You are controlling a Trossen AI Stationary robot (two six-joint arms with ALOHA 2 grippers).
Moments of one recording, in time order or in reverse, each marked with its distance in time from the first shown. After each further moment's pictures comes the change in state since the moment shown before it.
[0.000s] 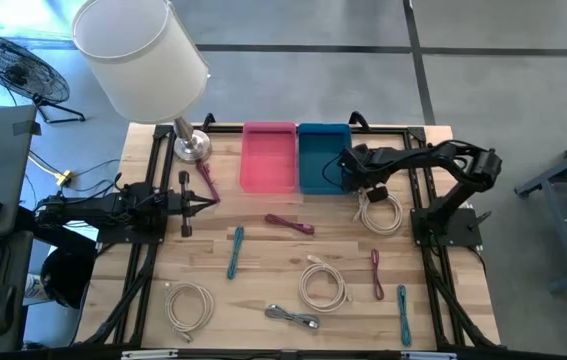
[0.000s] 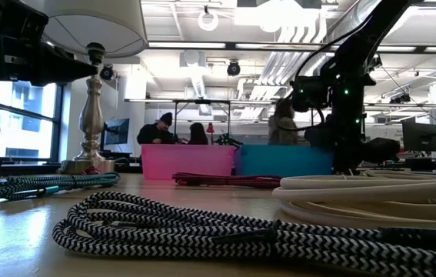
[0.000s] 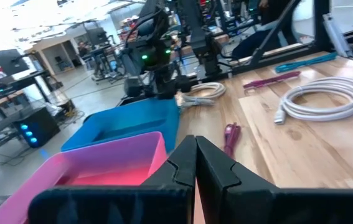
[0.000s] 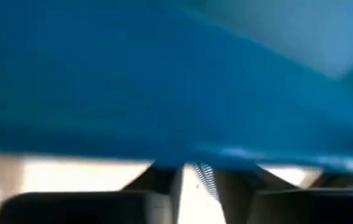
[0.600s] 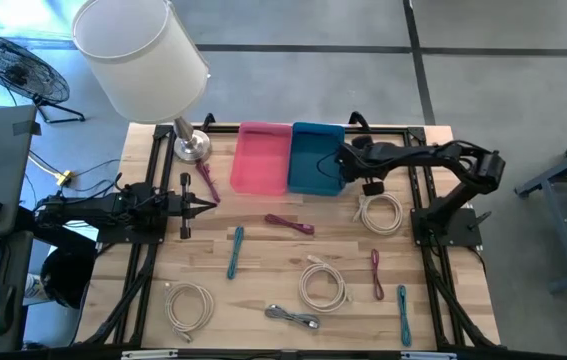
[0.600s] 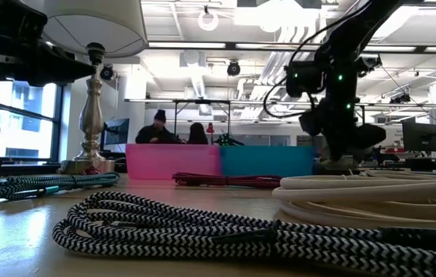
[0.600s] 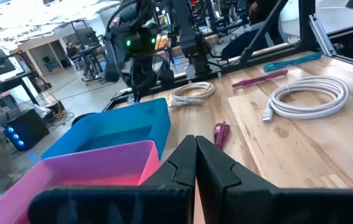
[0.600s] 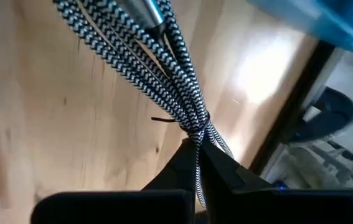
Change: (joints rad) left arm 0.000 0.010 0.000 -0.006 0.032 -0.003; right arm 0.057 -0.066 0.109 -0.152 0.110 0.198
